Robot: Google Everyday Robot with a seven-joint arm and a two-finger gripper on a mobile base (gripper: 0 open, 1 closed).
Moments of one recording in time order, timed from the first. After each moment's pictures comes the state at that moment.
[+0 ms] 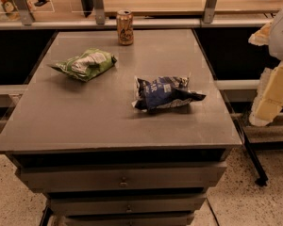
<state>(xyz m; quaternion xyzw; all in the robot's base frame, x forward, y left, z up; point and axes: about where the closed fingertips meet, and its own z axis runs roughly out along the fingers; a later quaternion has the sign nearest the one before) 0.438 -0.217 0.976 -0.60 0.78 -0.03 0.16</state>
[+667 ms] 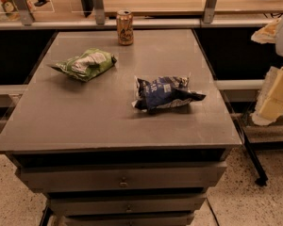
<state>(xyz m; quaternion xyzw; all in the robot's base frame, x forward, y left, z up) 0.438 -0.217 0.981 -0.60 0.77 -0.02 0.19</state>
